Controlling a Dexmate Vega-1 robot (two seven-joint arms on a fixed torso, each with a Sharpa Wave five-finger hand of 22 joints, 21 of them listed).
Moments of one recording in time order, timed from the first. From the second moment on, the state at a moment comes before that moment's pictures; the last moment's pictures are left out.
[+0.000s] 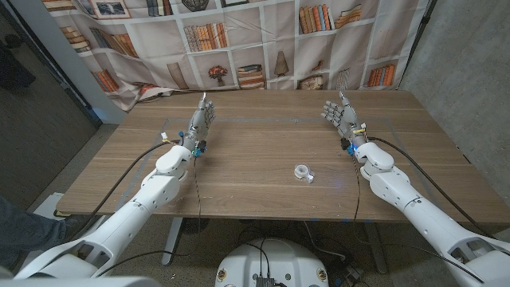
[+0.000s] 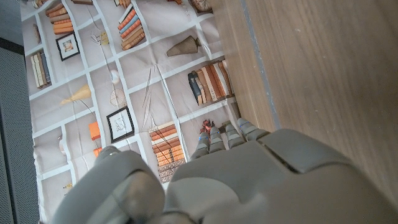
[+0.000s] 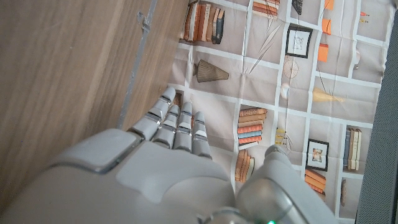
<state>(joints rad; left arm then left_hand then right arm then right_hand) 0.87 0.51 0.36 -1.36 -0.64 -0.25 0.05 0.31 -0.01 -0.10 0.10 0.33 -0.05 0.05 0.21 0.18 -0.03 0.02 0.22 0.18 -0.08 0.03 0.20 0.18 -0.08 -0.02 0.22 0.18 -0.85 -0.51 -0.36 -1.32 0.66 0.27 0.01 0.14 -0.03 0.25 -0.03 0.19 0.23 0.09 0.20 0.18 0.27 0.11 0.23 0.18 0.18 0.06 0.20 0.18 0.26 -0.04 0.38 0.17</state>
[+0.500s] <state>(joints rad) 0.91 0.55 0.35 -1.48 -0.58 -0.16 0.19 0.40 0.04 -0.06 0.07 0.31 0.00 0.06 0.22 0.18 0.05 0.02 0.23 0.18 0.01 0.02 0.21 0.18 0.00 -0.01 0.24 0.18 -0.87 -0.53 -0.36 -1.38 0.64 0.24 -0.03 0.15 -0.02 0.26 -0.04 0.19 0.23 0.09 0.20 0.18 0.27 0.11 0.23 0.18 0.18 0.06 0.20 0.18 0.26 -0.04 0.38 0.17</state>
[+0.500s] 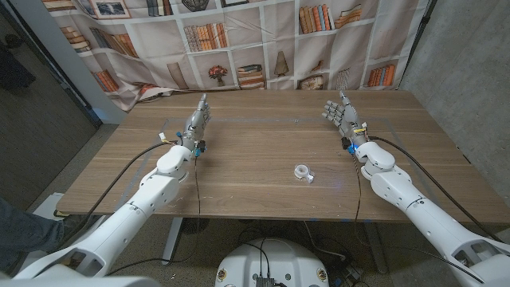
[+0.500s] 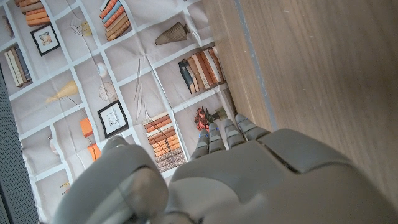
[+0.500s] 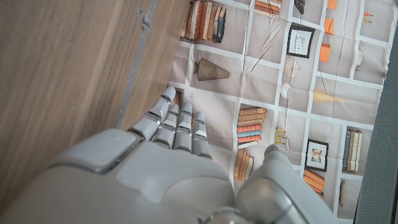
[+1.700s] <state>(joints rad) 0.91 0.71 0.33 -1.51 -0.41 -0.16 0.19 0.52 0.02 -0.06 0.00 0.28 0.12 0.04 0.24 0.18 0.18 0.00 0.25 0.19 0.13 0.00 0.21 0.18 0.08 -0.01 0.25 0.18 -0.95 -0.57 -0.34 -1.54 0.57 0.20 -0.17 0.16 -0.01 0.27 -0.05 0.19 0.24 0.09 0.20 0.18 0.28 0.12 0.23 0.18 0.18 0.06 0.19 0.18 0.27 -0.04 0.38 0.17</state>
